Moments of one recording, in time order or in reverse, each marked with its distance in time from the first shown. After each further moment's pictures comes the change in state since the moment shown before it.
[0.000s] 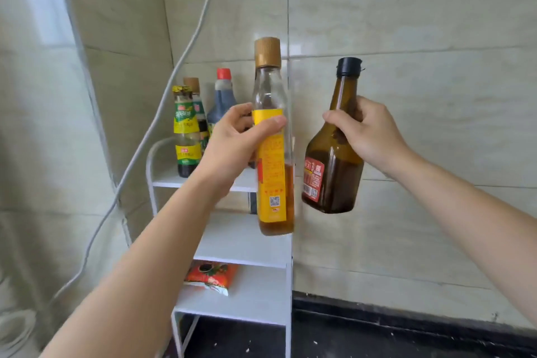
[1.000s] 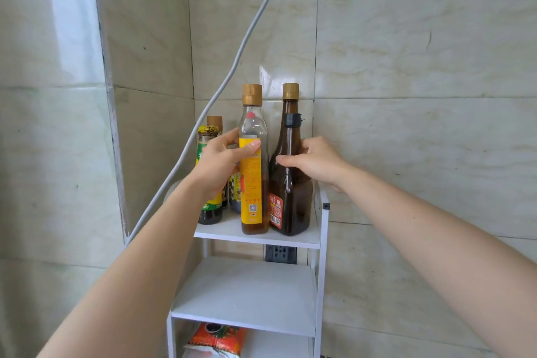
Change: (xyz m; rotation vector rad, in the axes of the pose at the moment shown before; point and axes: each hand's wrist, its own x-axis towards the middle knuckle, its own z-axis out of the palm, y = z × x) left_hand 0.094 -0.031 -0.086 -0.012 -0.066 -0.022; right_hand 0.086 -0.011 0.111 -0.022 -0.284 0.178
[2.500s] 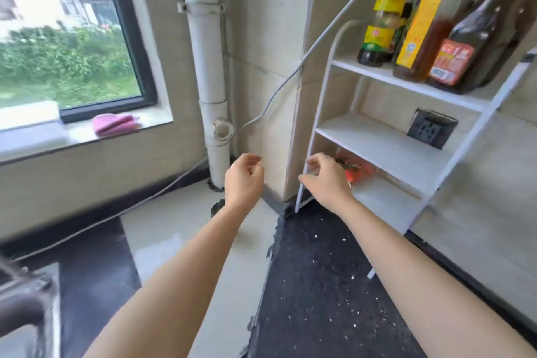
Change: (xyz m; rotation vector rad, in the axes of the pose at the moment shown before) left_hand -0.345 -0.123 0.000 0.625 1.003 -0.549; right_hand -0.215 0.101 0.229 -0.037 -0.517 -0.147
